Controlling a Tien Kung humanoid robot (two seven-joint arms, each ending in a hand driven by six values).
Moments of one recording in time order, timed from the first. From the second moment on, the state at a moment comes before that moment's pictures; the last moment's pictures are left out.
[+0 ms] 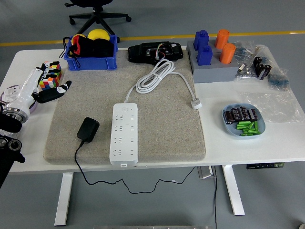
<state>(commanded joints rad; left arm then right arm) -0.22 0.27 -1.42 -1.37 1.73 0.06 0.13 0.00 -0.24 1.33 0.23 -1.10 0.05 -0.10</state>
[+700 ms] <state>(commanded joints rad) -0.22 0.27 -1.41 -1.37 1.72 0.05 0.14 -0.01 -0.24 1.33 0.23 -1.10 0.05 -0.10</state>
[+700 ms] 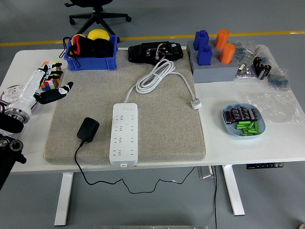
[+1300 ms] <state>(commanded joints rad) -0.22 0.27 -1.42 -1.37 1.72 0.05 0.14 -0.01 -0.23 1.34 0.23 -1.10 0.05 -0.10</state>
